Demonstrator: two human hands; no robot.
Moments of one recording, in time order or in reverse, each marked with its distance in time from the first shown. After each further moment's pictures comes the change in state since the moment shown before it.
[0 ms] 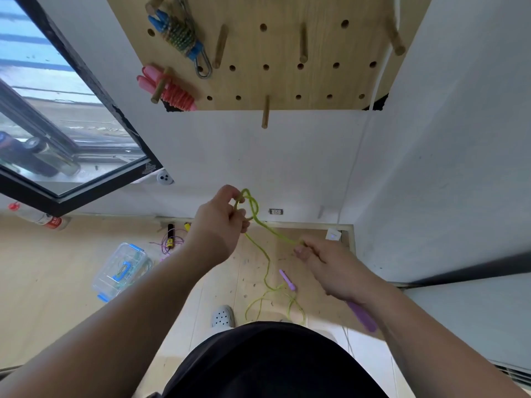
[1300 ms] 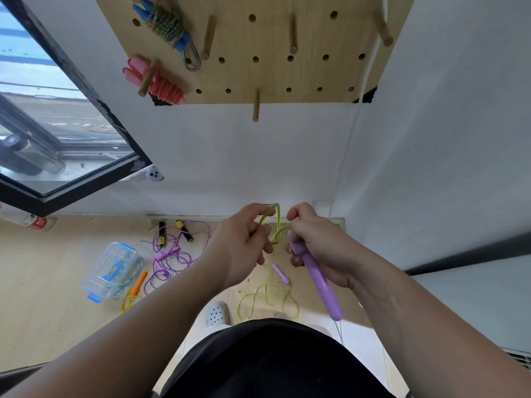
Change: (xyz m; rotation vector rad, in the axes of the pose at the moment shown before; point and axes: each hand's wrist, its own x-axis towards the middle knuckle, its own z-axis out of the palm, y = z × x) left_hand -0.041 0.012 0.022 -0.140 -0.228 0.077; right_hand 0.002 -0.048 -0.011 0.814 -0.074 0.234
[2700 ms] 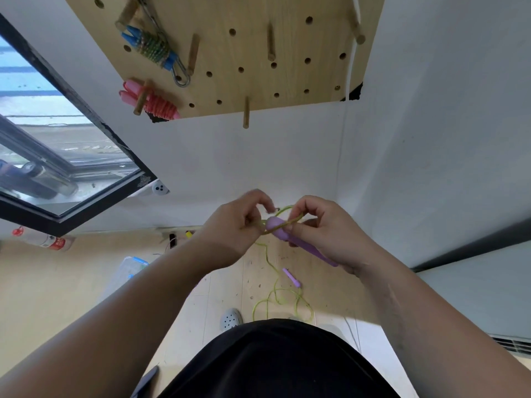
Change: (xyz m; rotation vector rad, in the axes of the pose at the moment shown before) left_hand 0.018 0.018 -0.014 0.295 -0.118 0.222; right_hand -0.005 0.013 -0.037 -0.201 0.073 -0.426
